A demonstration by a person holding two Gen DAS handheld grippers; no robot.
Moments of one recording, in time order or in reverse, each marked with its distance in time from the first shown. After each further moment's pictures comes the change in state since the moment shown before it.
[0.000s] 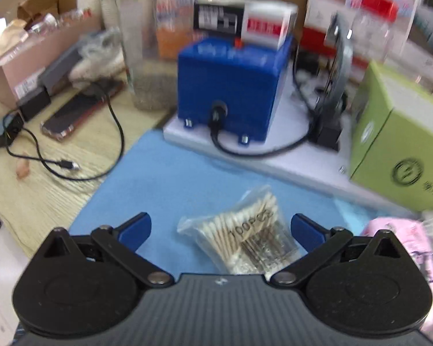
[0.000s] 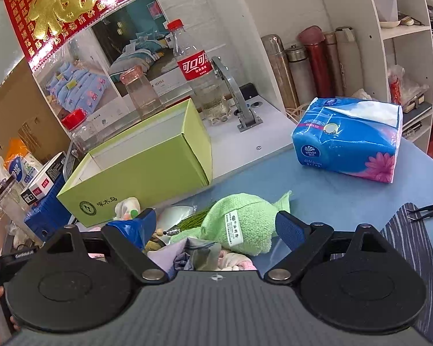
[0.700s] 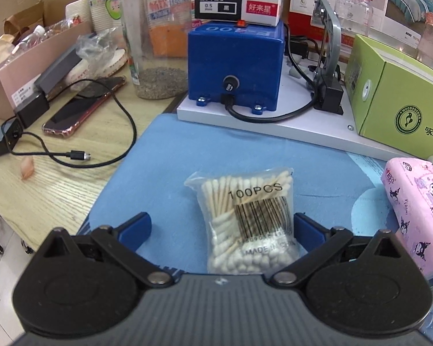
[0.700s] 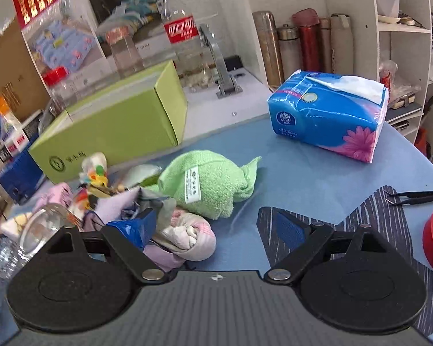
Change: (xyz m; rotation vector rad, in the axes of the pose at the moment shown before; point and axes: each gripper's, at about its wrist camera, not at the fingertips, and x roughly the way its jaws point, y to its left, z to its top) left arm -0.012 0.035 -0.035 0.114 -0.078 -0.032; right arm 0.018 -0.004 -0.023 -0.148 0.128 -0.116
